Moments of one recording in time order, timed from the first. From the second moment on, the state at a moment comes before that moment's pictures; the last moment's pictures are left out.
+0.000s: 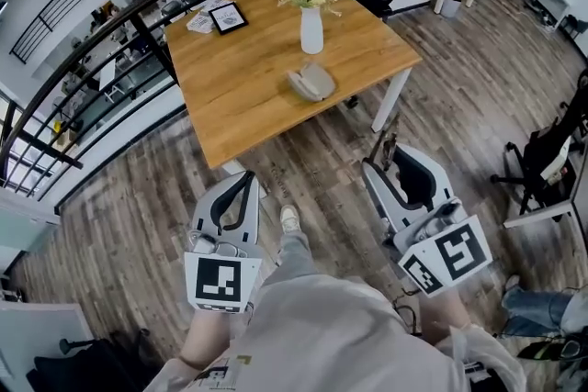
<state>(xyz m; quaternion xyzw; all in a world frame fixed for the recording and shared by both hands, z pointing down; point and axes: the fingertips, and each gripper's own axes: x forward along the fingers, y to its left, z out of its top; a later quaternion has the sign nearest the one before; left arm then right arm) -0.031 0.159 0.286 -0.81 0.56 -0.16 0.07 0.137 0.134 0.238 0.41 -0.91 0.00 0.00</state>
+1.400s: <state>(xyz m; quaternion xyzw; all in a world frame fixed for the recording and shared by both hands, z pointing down) -0.200 -0.214 0.281 -0.85 0.52 -0.13 0.02 -0.039 -0.236 0.251 0.44 -0.89 0.04 0.05</state>
